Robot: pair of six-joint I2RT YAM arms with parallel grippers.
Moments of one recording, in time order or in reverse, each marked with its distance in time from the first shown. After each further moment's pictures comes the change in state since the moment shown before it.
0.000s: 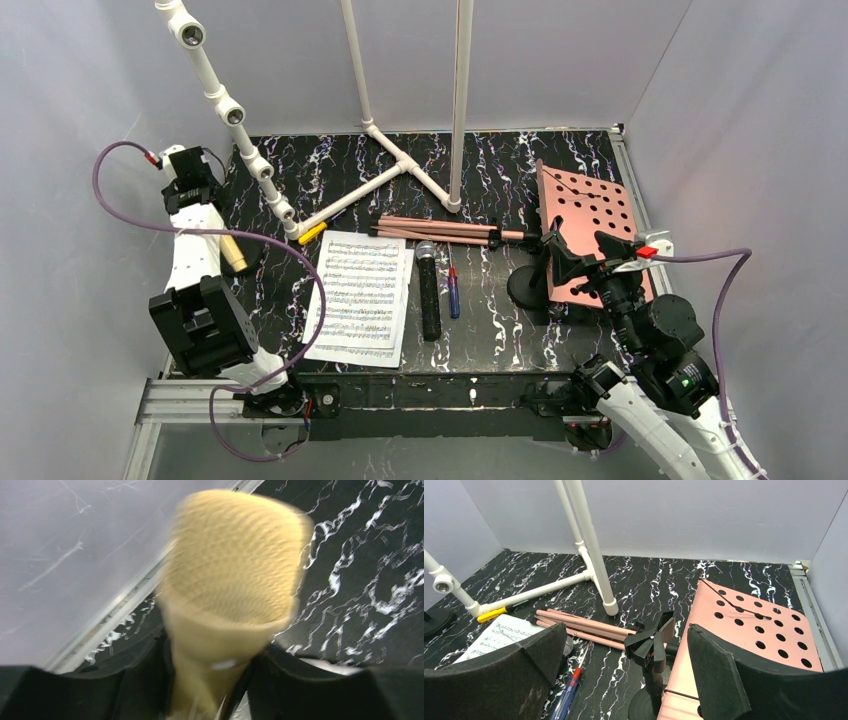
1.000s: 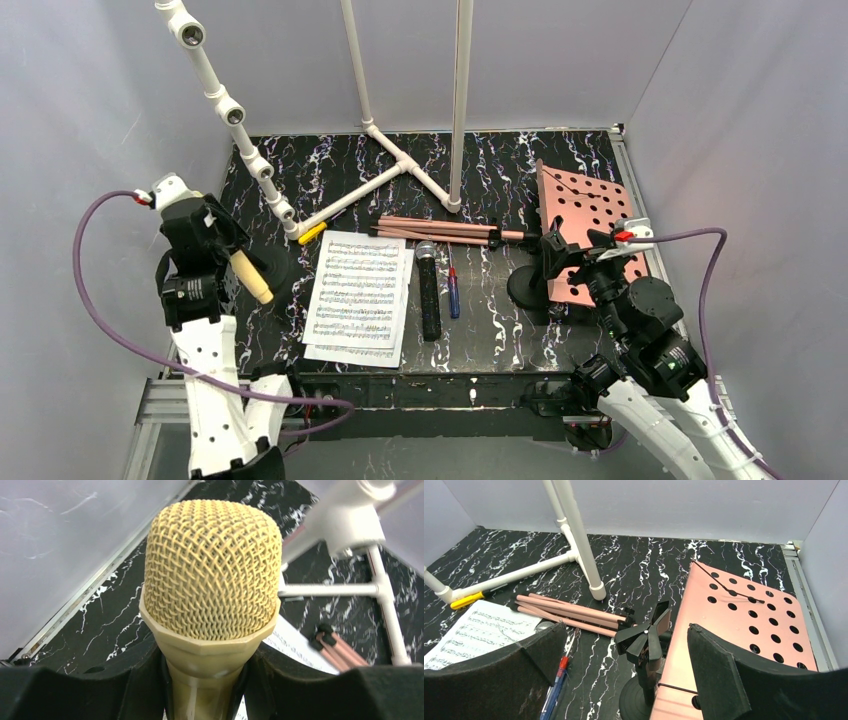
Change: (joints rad) left arm -0.098 -0.688 -0.121 -0.294 0.103 -0.070; right arm 0.000 0.102 -0.002 -0.002 0.038 -0.004
